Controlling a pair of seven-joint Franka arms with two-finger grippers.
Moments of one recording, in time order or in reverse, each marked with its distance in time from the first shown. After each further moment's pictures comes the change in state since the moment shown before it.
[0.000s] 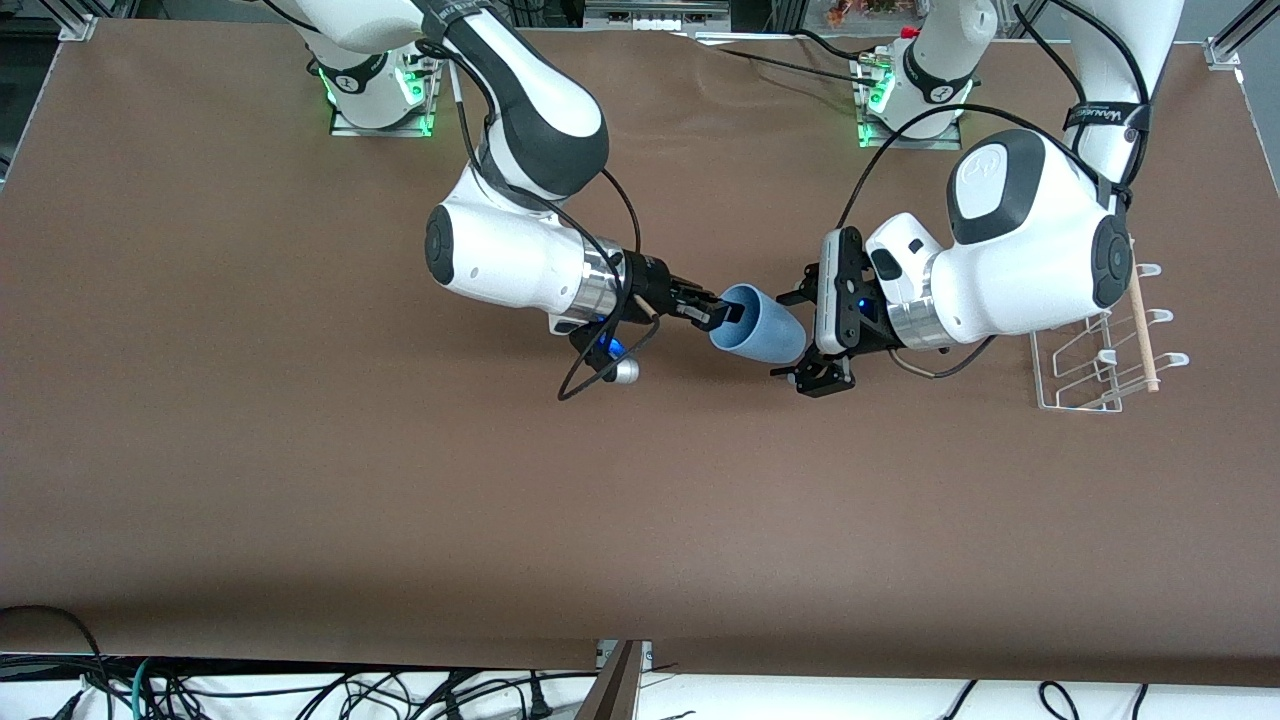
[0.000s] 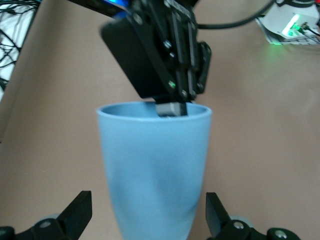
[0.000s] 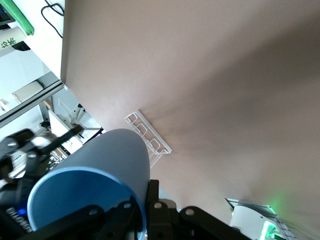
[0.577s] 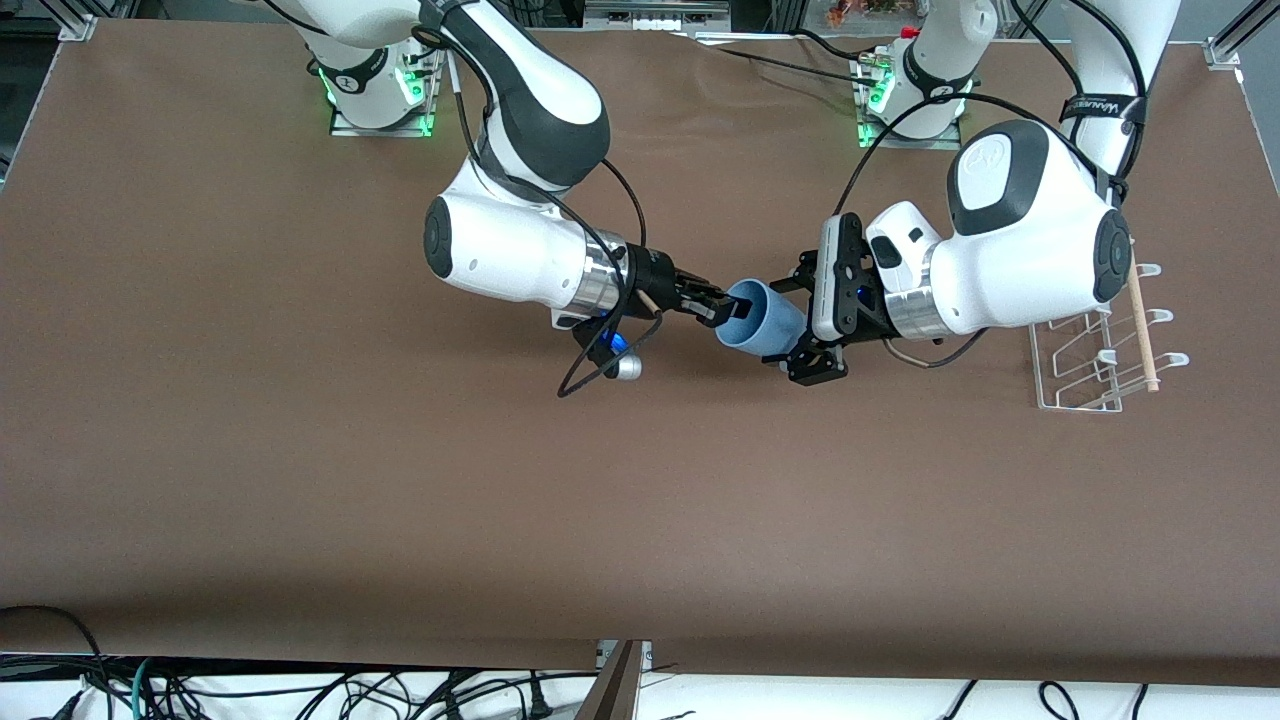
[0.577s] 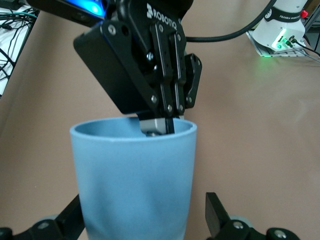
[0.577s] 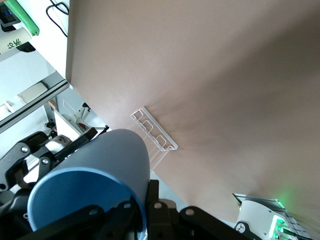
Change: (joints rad) left arm 0.002 -0.020 -0.015 -0.015 -0.054 0.000 0.013; right arm 0.004 0.000 0.001 0.020 0.001 -0.004 0.033
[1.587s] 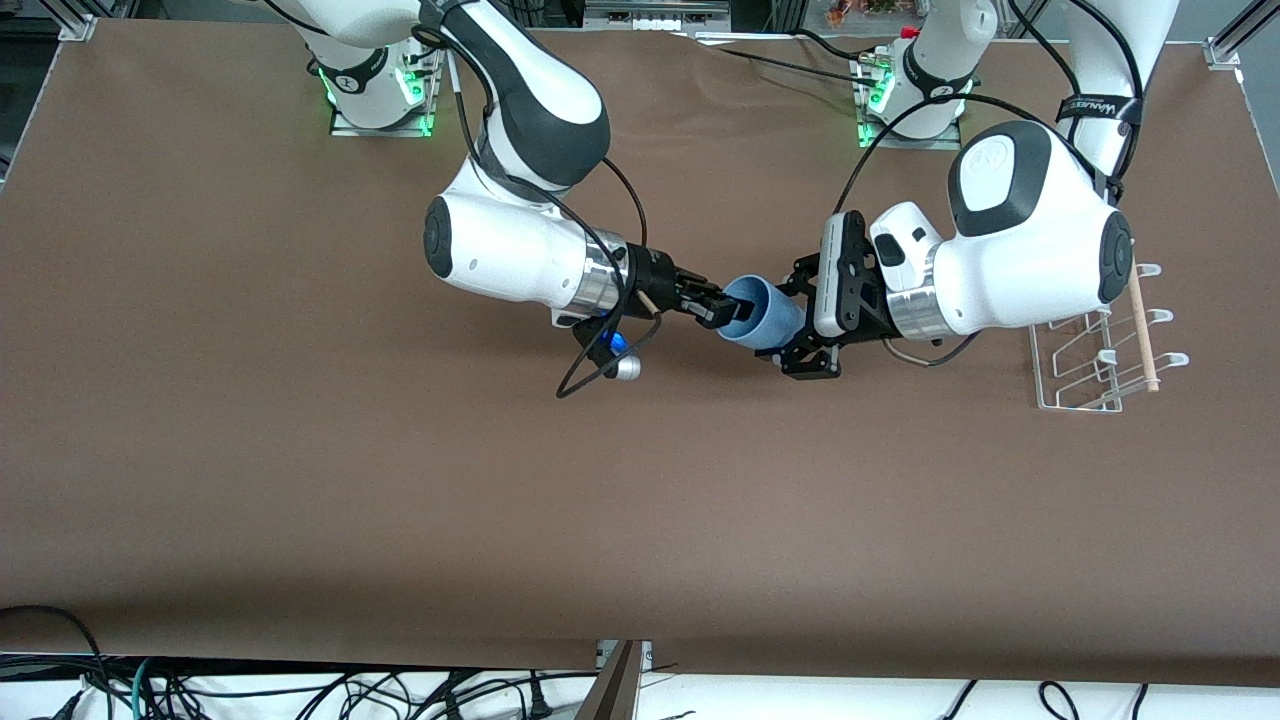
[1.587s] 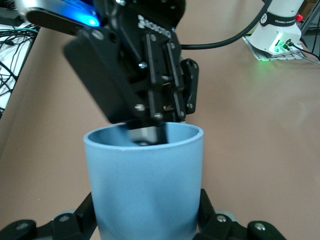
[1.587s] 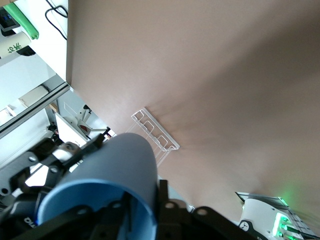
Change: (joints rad) left arm 0.010 -0.001 -0.009 -0.009 -0.039 0.007 0.061; right arm 0.000 0.000 -0.005 0.004 0.002 0.006 0.024
